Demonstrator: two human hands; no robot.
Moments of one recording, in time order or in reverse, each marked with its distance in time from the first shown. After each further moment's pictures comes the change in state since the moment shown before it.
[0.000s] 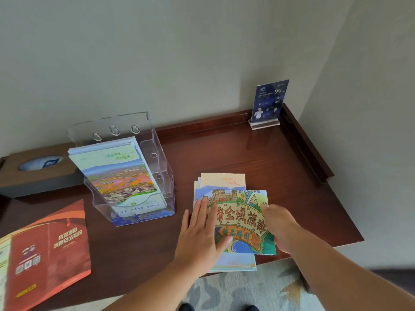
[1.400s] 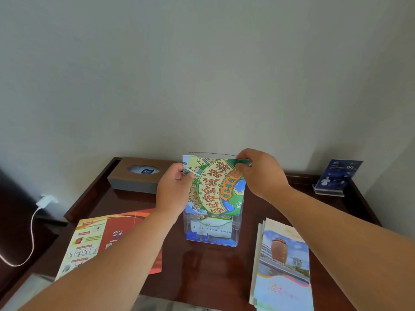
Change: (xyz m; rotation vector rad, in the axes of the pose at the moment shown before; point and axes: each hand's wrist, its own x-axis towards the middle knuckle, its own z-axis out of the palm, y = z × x) left_hand -0.057 -0.172 -0.199 -1.153 0.879 -0.460; right_hand -0.182 -0.205 0.121 -0.549 0.084 -1.310
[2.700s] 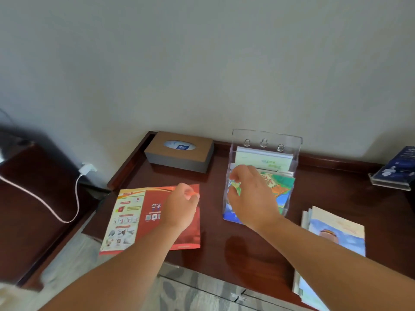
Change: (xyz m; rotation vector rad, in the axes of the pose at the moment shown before) left_hand -0.019 -0.106 -0.082 0.535 -0.043 -0.216; right_hand -0.054 -0.048 0.132 -0.006 -0.030 -0.173
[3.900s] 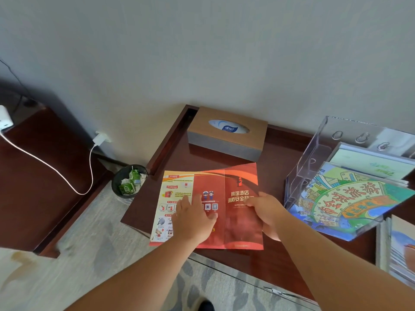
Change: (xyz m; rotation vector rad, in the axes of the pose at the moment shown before) left_hand 0.036 -0.133 -0.037 0.399 -0.251 -0.136; right_hand 0.031 -0.016 0.173 0.813 -0.400 1.057
